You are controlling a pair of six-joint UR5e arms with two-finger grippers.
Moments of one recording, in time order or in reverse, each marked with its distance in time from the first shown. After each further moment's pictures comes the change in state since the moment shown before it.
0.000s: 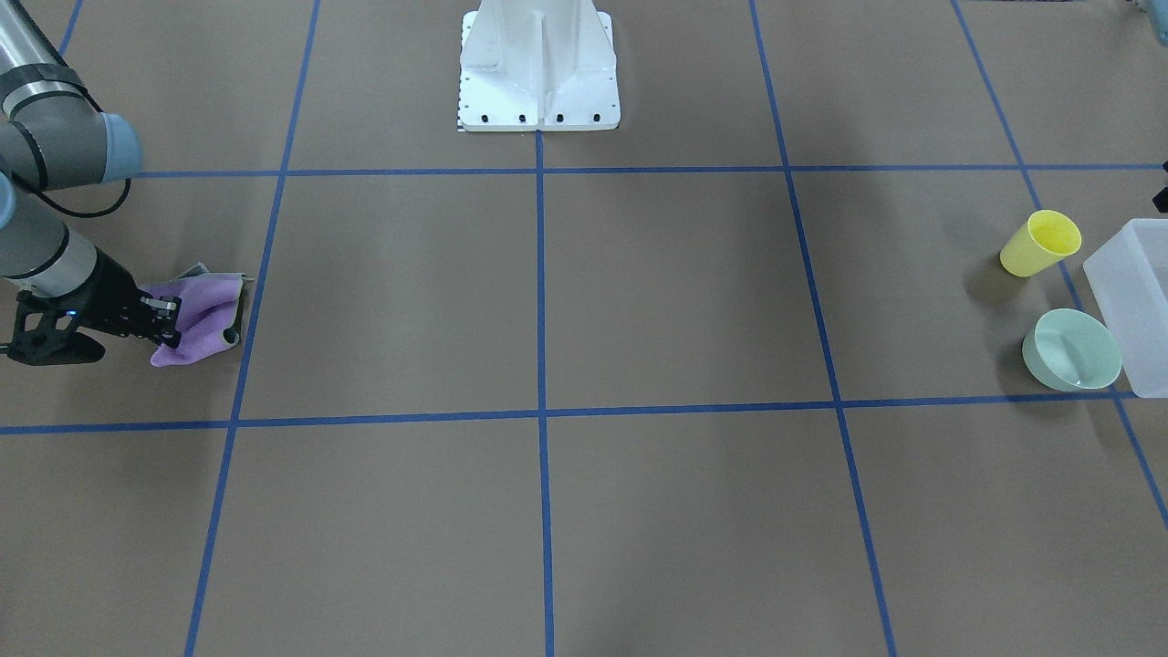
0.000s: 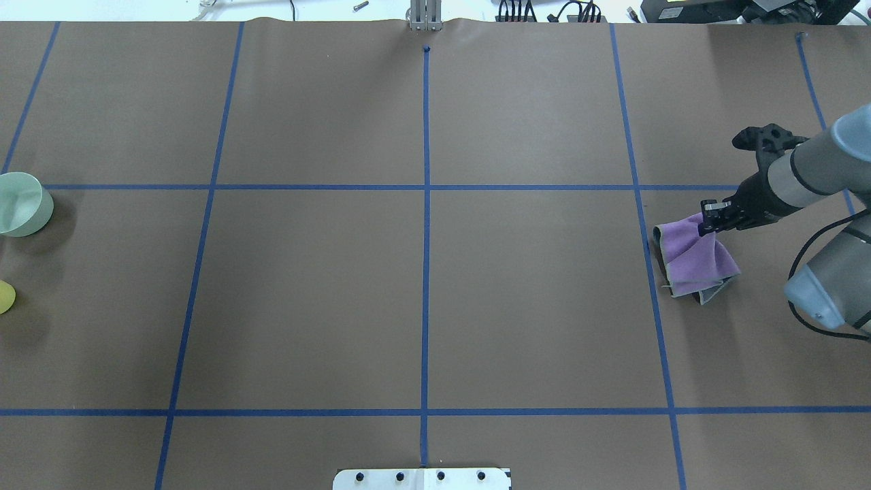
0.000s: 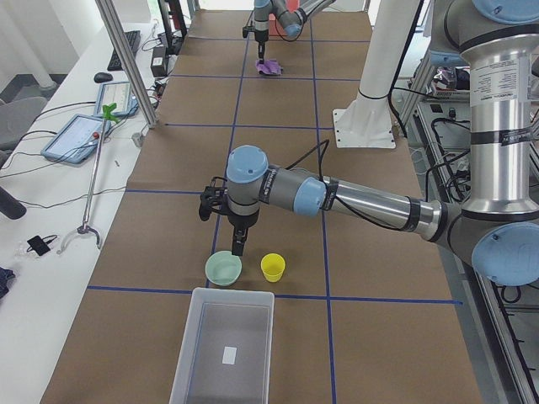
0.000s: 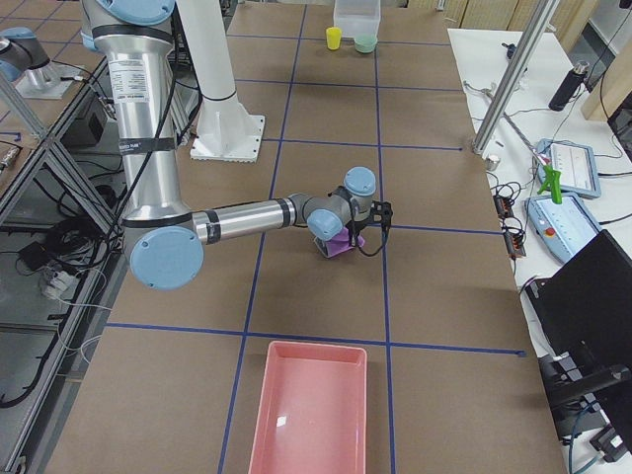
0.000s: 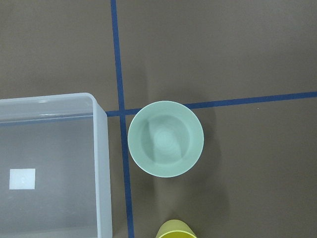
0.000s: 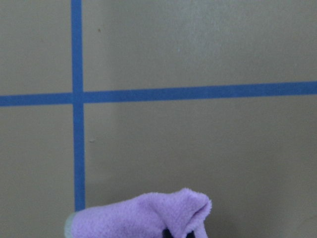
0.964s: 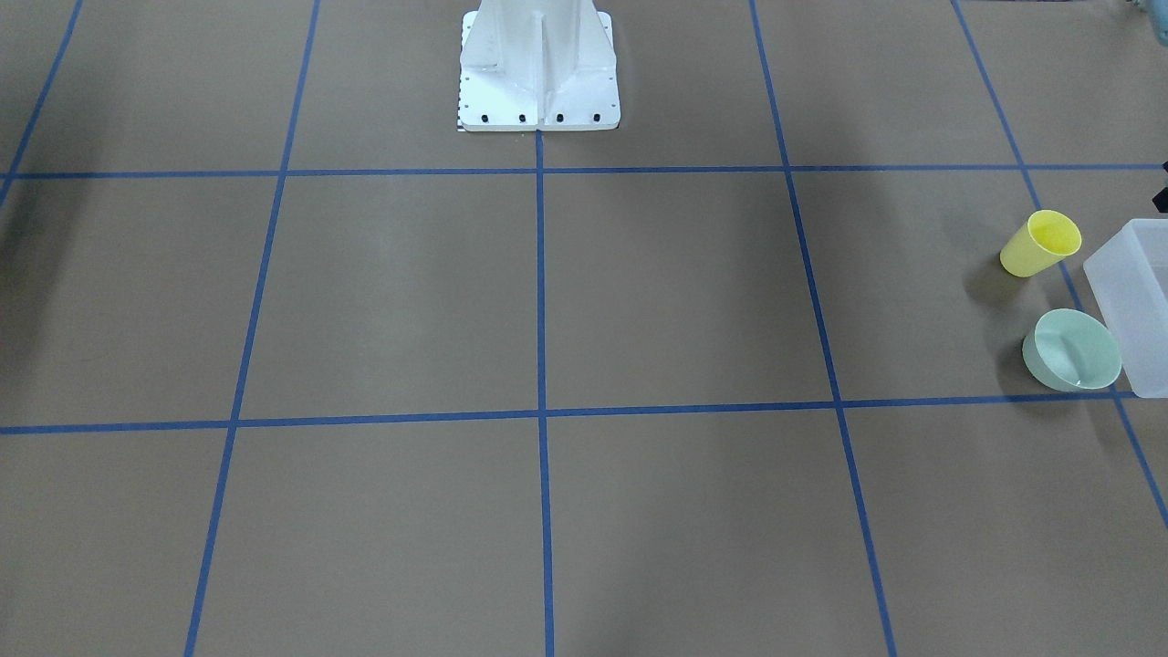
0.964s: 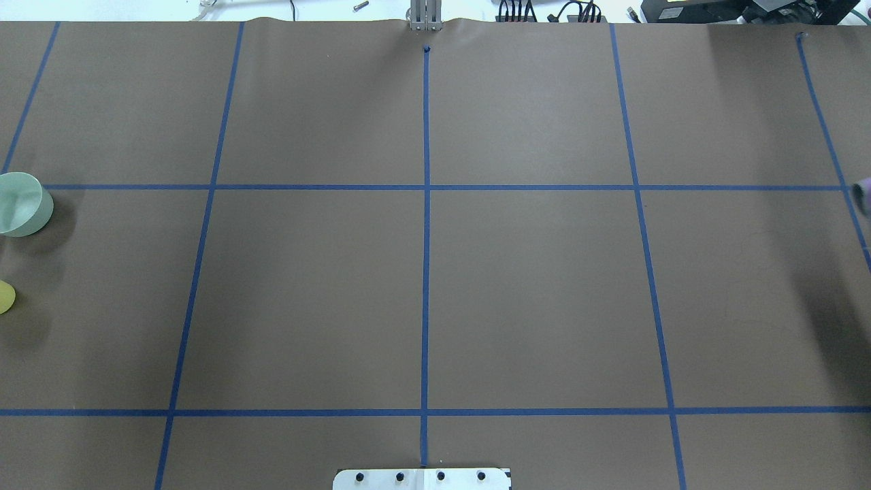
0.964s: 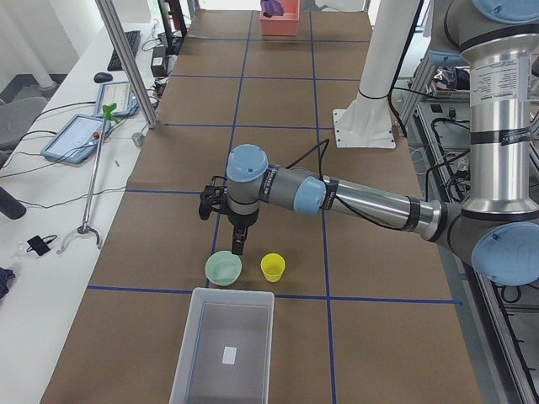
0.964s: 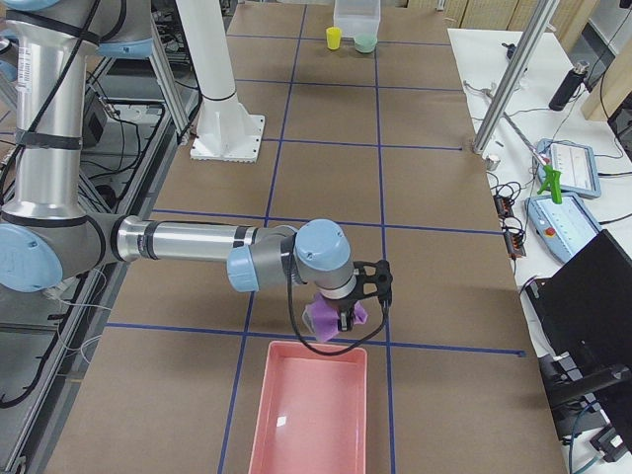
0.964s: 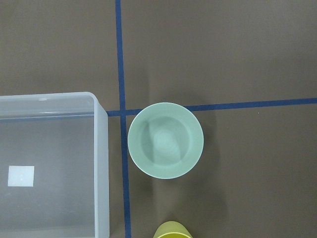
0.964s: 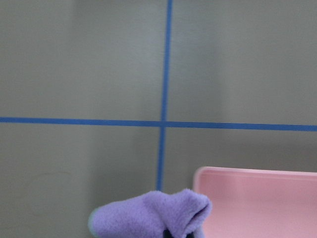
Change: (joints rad) left arm 0.001 -0.001 -0.002 -0.001 -0.001 -0.004; right arm 0.719 -0.239 0.111 -0.368 0.079 -0.935
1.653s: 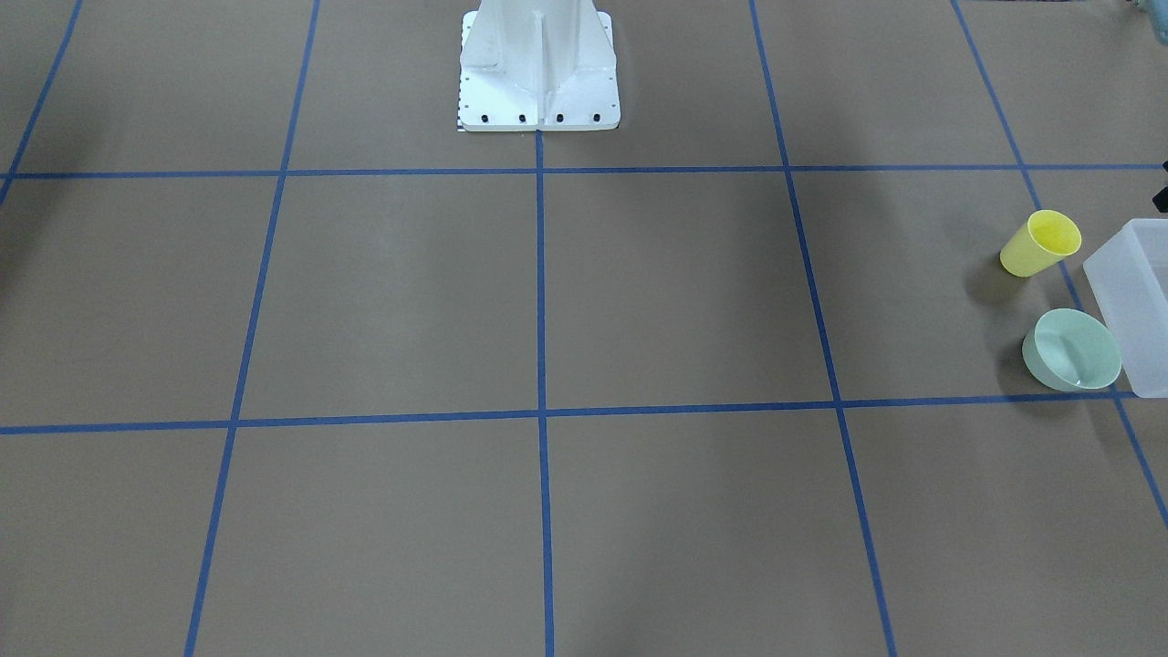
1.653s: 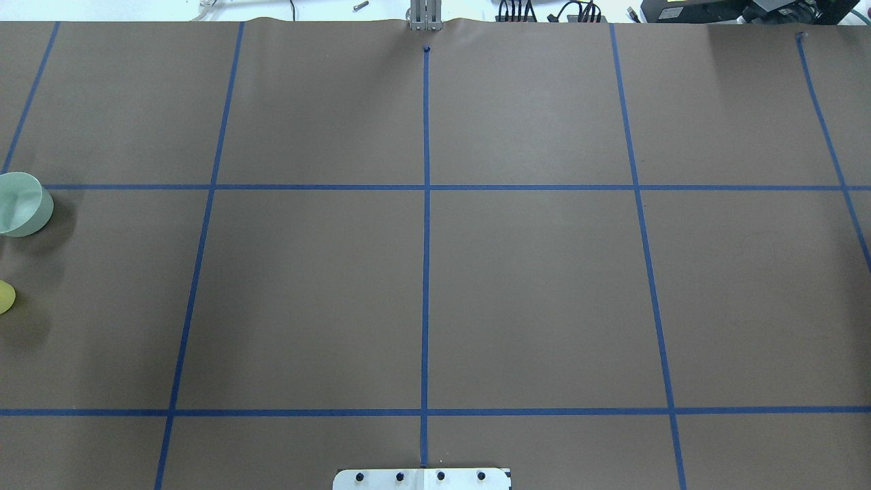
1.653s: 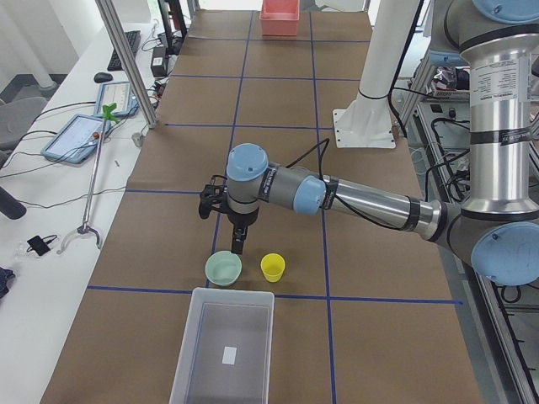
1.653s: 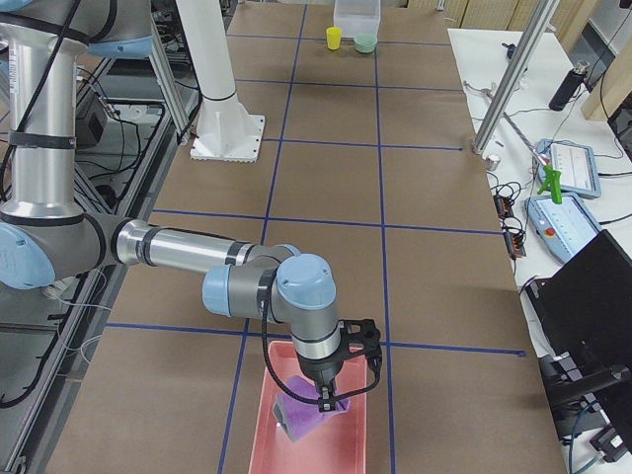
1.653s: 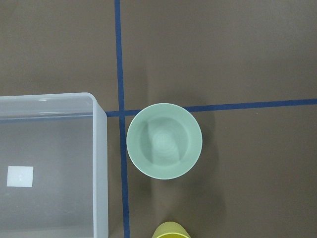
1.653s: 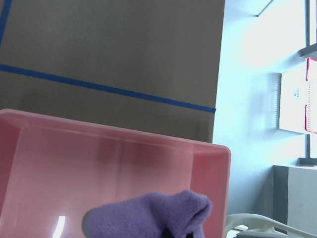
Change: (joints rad) left arm -0.001 -0.001 -0.003 0.000 0.000 -0.001; right arm 0.121 0.019 -0.112 -0.003 -0.336 -0.261
